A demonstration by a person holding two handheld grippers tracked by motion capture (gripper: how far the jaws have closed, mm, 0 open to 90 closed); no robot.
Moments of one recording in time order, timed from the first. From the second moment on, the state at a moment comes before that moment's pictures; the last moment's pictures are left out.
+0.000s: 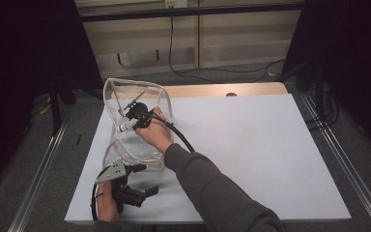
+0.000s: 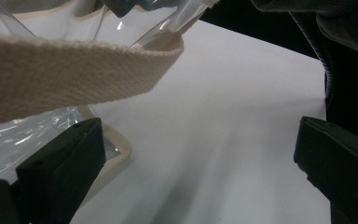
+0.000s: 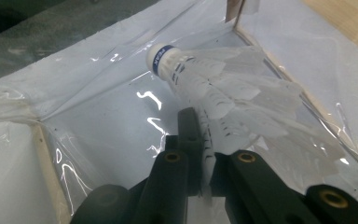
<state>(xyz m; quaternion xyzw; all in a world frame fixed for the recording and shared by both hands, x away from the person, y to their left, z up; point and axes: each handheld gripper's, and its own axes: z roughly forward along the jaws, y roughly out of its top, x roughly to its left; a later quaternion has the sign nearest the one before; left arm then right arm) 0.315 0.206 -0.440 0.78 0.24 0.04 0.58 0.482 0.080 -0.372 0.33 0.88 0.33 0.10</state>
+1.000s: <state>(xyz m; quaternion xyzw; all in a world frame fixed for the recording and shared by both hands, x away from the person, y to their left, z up) 0.314 0.205 -0.439 0.78 0.24 0.05 0.58 0.481 0.072 -0.363 0.37 0.87 0.31 0.08</state>
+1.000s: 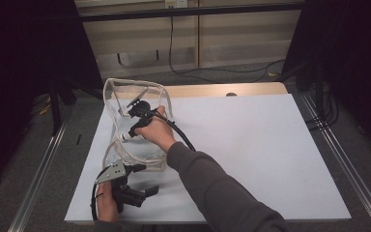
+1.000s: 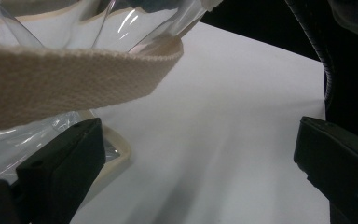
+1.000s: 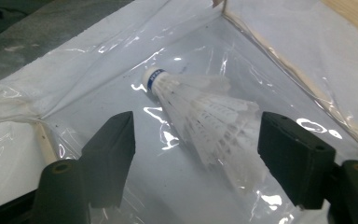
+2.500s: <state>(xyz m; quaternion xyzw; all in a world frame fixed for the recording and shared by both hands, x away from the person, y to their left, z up) 0.313 0.203 -0.438 0.78 0.24 0.05 0.58 0.435 0.035 -0.303 0.31 0.86 0.40 0.06</state>
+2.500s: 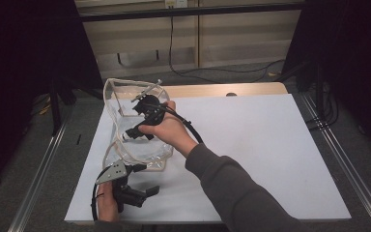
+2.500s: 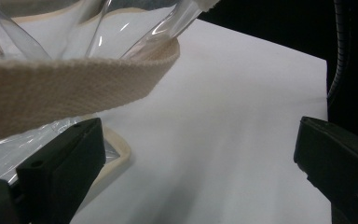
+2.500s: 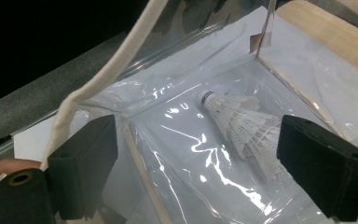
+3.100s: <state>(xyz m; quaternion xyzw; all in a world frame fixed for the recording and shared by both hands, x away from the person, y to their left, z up) 0.314 0.201 -0.437 0.78 0.24 0.05 0.57 0.423 0.012 -0.291 0.28 0.86 0.42 0.03</state>
